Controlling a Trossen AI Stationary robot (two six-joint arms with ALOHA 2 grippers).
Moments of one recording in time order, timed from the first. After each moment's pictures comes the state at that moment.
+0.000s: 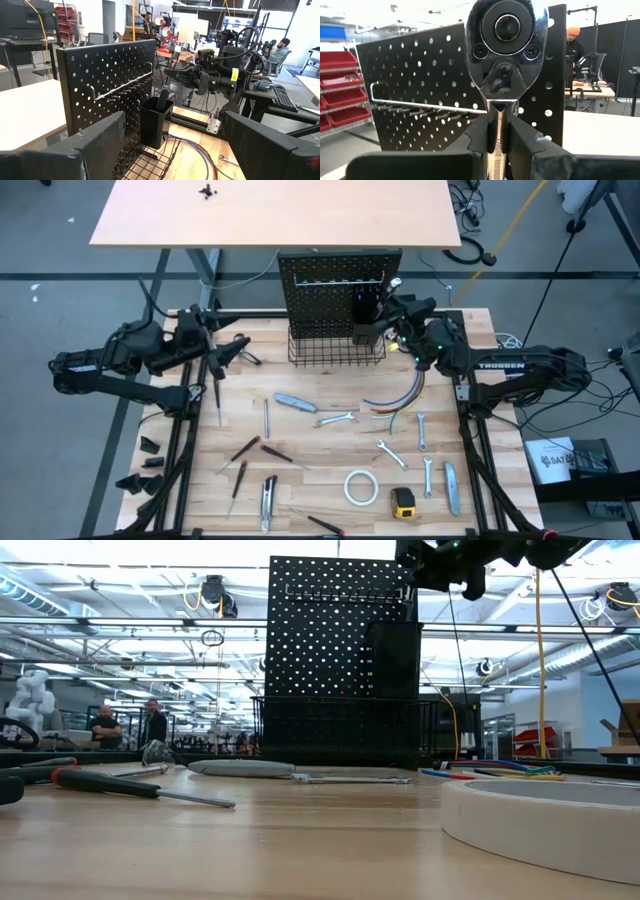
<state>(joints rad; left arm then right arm) -0.02 0.71 1.03 -0.32 -0.43 -0.10 -0.22 1.18 0.76 0.67 0.83 -0.03</state>
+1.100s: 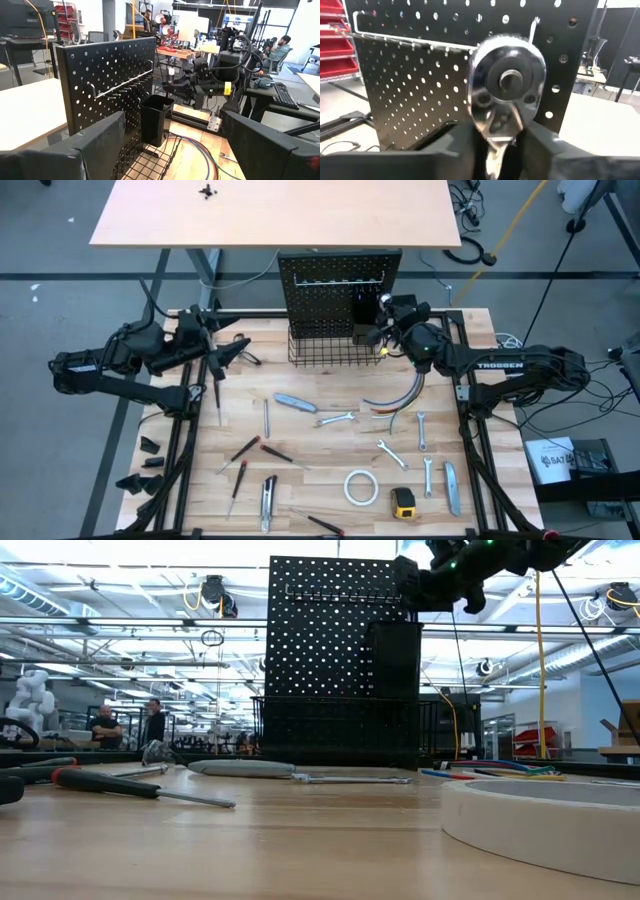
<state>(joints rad) -0.02 0.71 1.03 -0.33 -0.43 -0.10 -0.22 1.19 0.76 0.43 0.83 0.03</state>
